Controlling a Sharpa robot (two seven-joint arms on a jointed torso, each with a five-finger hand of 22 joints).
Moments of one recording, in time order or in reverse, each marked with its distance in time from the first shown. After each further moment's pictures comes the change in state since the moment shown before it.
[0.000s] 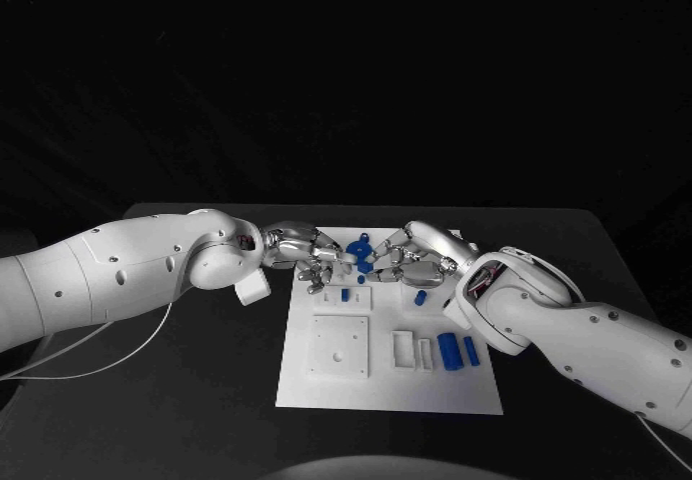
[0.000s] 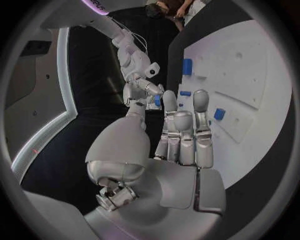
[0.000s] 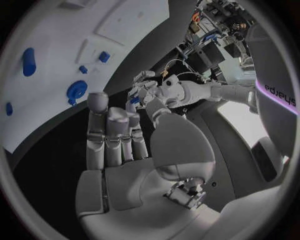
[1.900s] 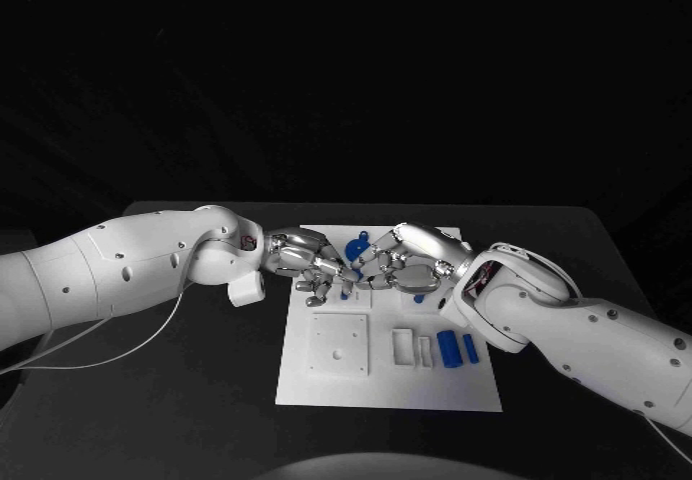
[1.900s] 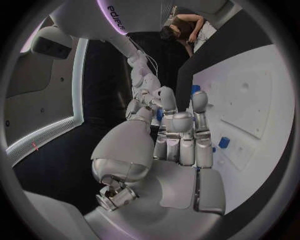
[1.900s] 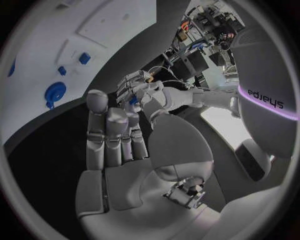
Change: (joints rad) left arm 0.000 0.020 0.001 -0.032 -0.020 0.270 0.061; left_hand 0.070 0.148 0.150 -0.101 0.208 0.337 -0.025 -0.468 0.263 0.142 -0.009 -0.137 -0.044 0.036 -0.021 -0.023 0.024 0.000 -0.012 -0.016 0.046 0.000; right arm 0.000 0.003 0.006 0.012 -0.044 0.056 0.165; right_hand 0.018 0.029 -0.033 -0.042 -0.012 -0.033 0.011 -0.004 -0.007 -0.009 0.009 0.008 -0.003 -0.007 0.007 0.018 -0.003 0.000 0.000 0.007 0.004 0.000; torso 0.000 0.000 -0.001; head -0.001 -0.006
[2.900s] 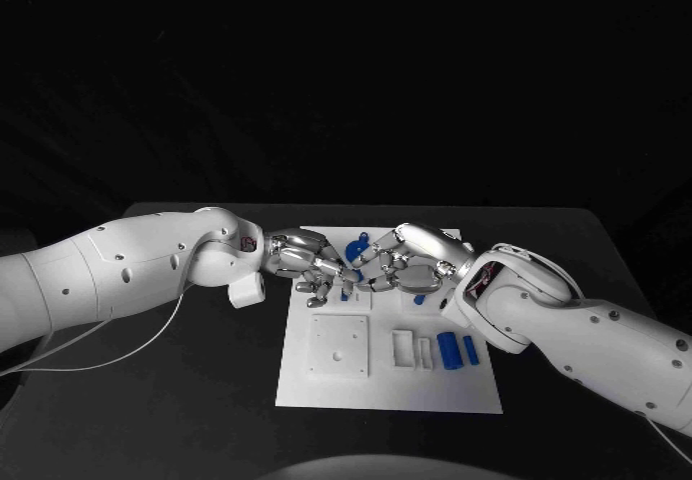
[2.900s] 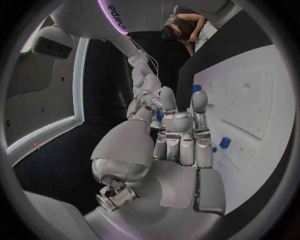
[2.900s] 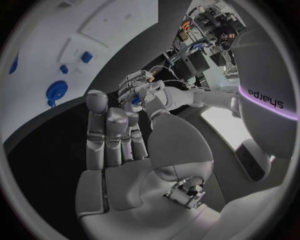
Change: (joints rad) left arm 0.000 -0.001 0.000 0.003 0.005 -0.003 0.005; left_hand -0.003 -0.003 0.001 0.001 0.006 0.000 0.000 -0.002 0.002 0.000 0.000 0.000 0.000 0.000 0.000 -0.004 0.004 0.000 0.000 0.000 -0.004 0.000; right arm 0.000 -0.004 0.003 -0.001 -0.002 -0.004 -0.002; right_hand -0.011 -0.033 -0.187 0.004 0.159 -0.079 0.025 0.007 -0.001 -0.008 0.007 0.000 -0.009 0.001 0.006 0.000 -0.002 0.013 0.000 0.000 -0.004 0.000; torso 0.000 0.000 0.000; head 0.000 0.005
